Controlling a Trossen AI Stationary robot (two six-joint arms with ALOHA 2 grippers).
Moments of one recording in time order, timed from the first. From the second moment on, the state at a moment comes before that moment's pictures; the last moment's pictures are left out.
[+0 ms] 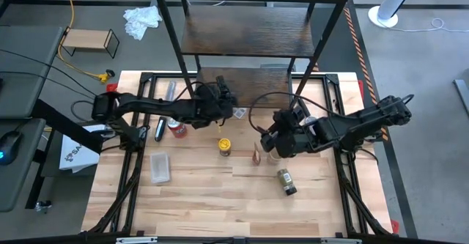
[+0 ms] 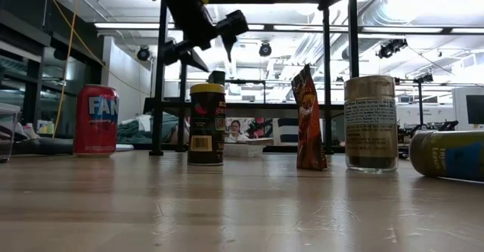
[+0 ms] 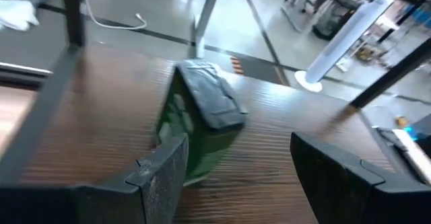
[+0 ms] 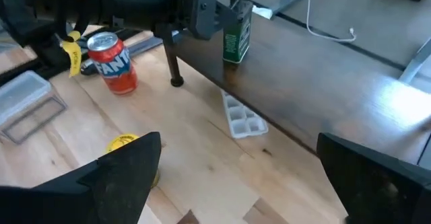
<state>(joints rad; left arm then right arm) 0.08 1.66 1.20 -0.34 -1.01 -1.17 0.33 1.45 1.36 -0.86 0.86 0.83</state>
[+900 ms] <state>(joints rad) 0.18 1.69 1.21 -0.30 -0.97 -1.07 0.31 1.45 1.37 -0.88 0.81 0.67</state>
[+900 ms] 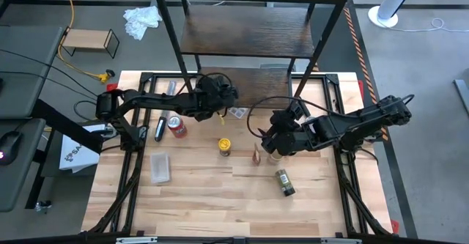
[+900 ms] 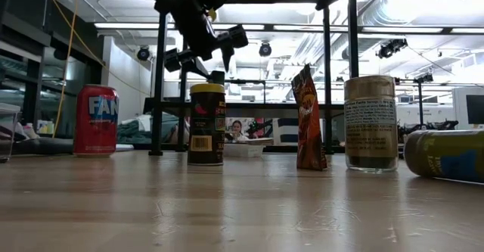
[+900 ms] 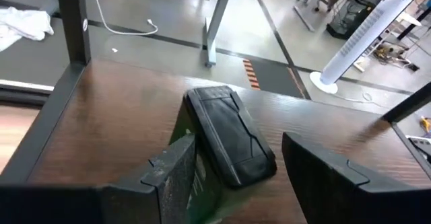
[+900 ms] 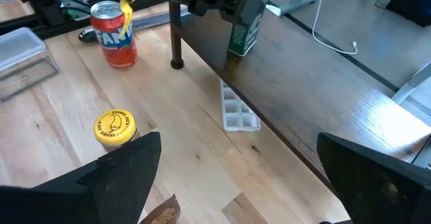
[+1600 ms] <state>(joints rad) 0.24 1.72 1.21 -0.35 -0.89 -1.08 0.31 1.45 1.37 -0.88 0.79 0.68</state>
